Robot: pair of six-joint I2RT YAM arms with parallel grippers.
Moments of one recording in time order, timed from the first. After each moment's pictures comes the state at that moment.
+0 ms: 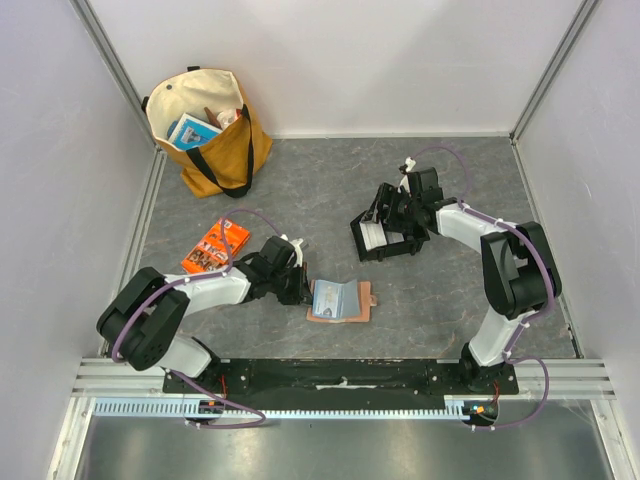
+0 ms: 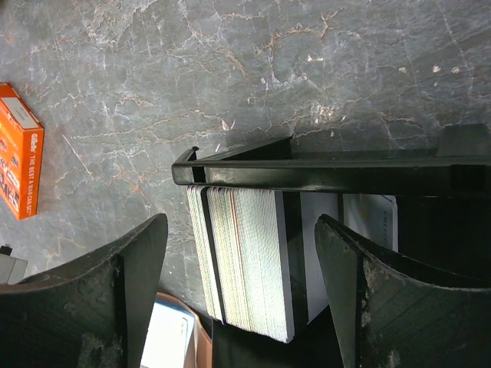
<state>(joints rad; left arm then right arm) -0.66 1.46 0.58 -0.08 0.32 -0.62 0.28 1.76 1.08 -0.12 -0.33 0.54</state>
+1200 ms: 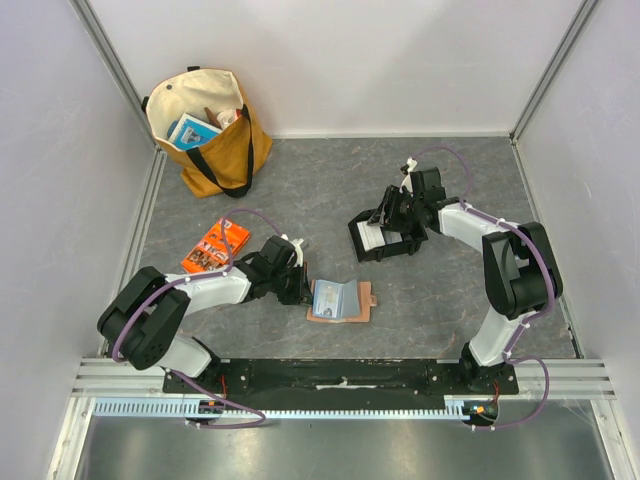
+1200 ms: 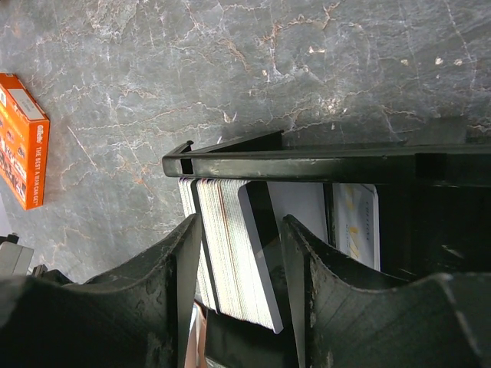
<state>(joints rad) -0.66 1.47 0.58 -0.08 0.33 -0.62 0.27 1.76 1.08 -0.13 -0.38 0.53</state>
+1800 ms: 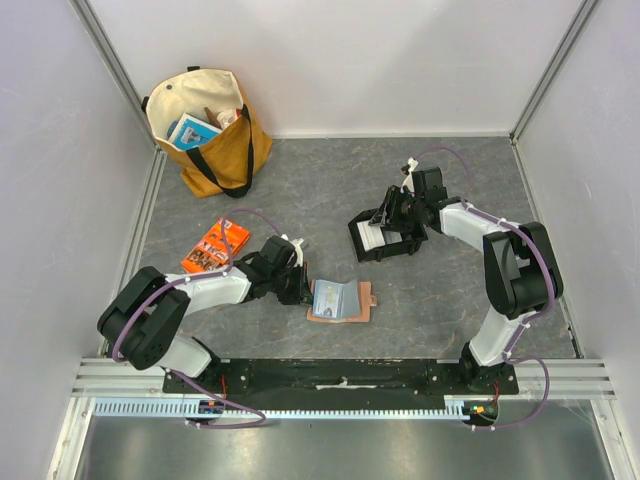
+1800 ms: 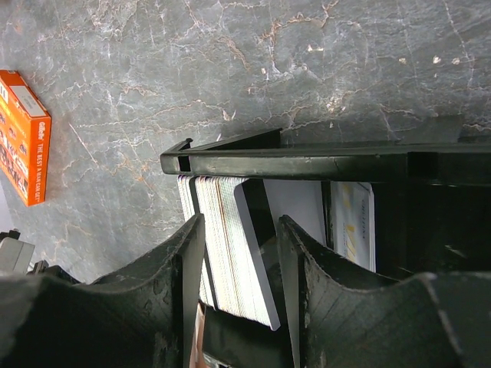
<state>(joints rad) -0.66 1.47 0.58 -0.08 0.33 -0.62 0.26 1.76 1.08 -0.14 -0.40 0.52</state>
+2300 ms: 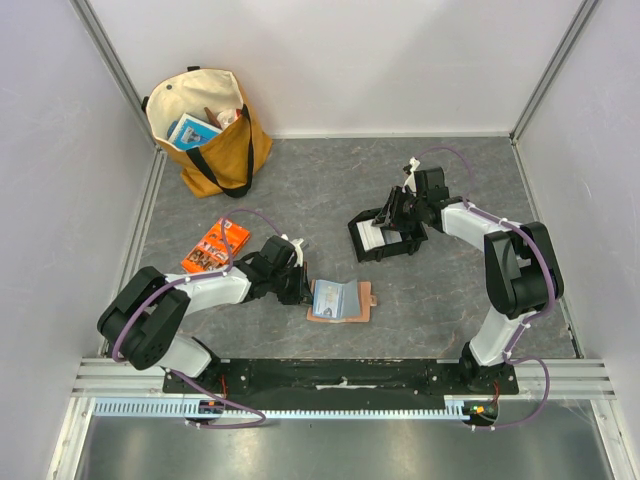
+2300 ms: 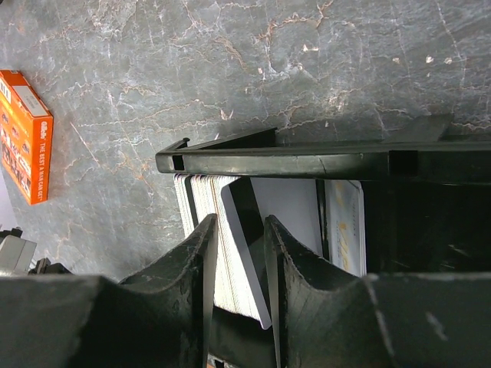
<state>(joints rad) -0.66 1.47 0.58 -0.08 0.33 -0.62 0.25 1.76 1.08 -0.14 -0.41 0.52</state>
